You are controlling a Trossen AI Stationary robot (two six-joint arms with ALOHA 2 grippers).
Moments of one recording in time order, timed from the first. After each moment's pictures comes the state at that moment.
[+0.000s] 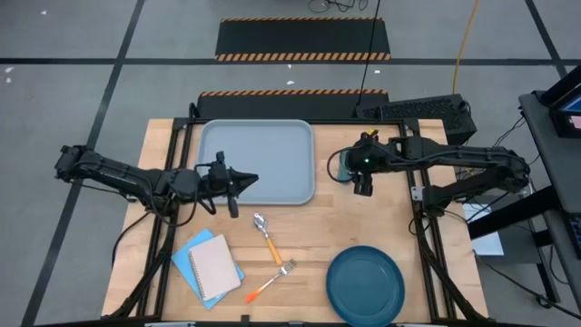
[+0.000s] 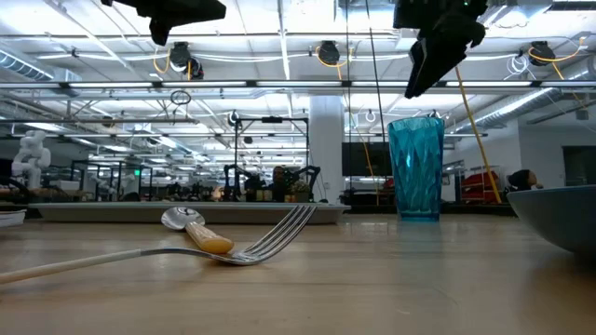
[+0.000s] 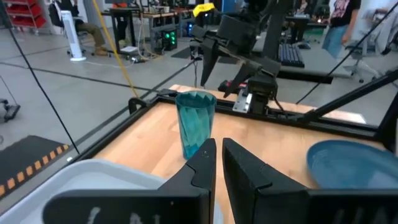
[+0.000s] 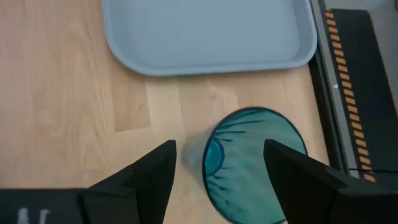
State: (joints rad) left arm -0.21 0.96 0.65 0.17 -0.50 -0.10; right arm -0.14 1.21 1.10 -0.93 0.23 -0.12
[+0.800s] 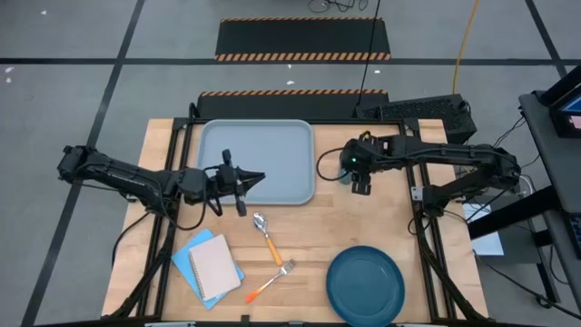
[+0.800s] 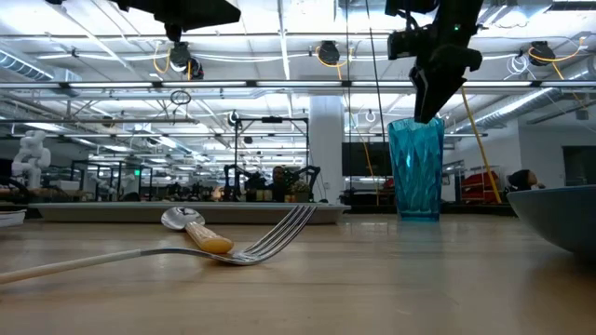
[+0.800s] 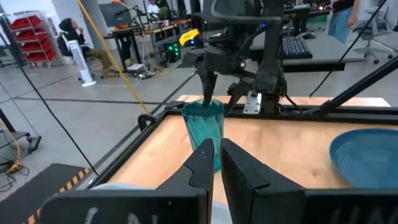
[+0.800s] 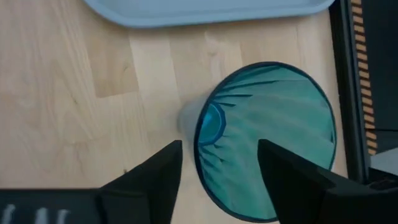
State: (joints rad) left arm -0.18 1.04 0.65 0.31 -0.49 0.07; right arm -0.20 1.31 1.10 -1.02 0.21 -0.09
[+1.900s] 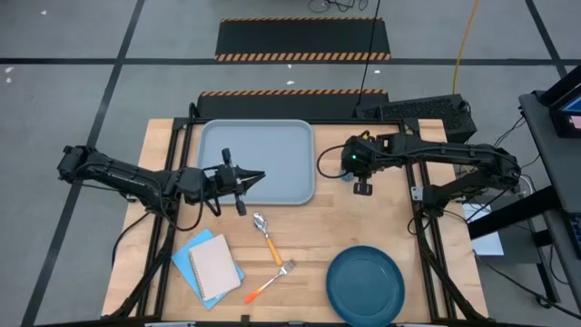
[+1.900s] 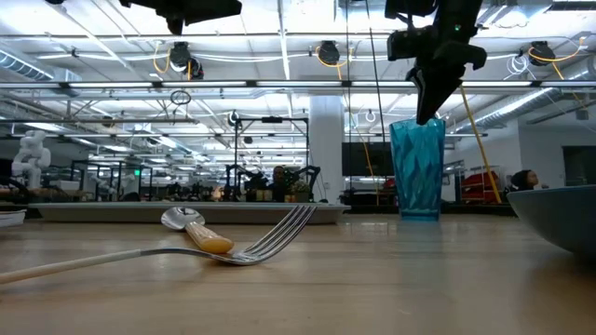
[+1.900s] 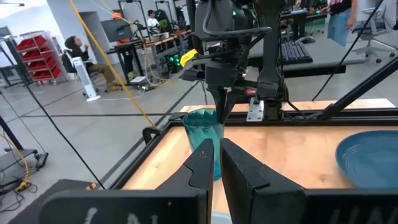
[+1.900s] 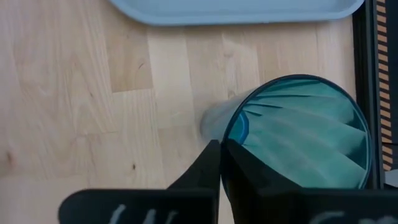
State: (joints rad) left arm -0.18 1.04 0.65 0.34 -0.48 0.16; right arm -0.22 1.31 1.10 -1.01 0.15 -0.17
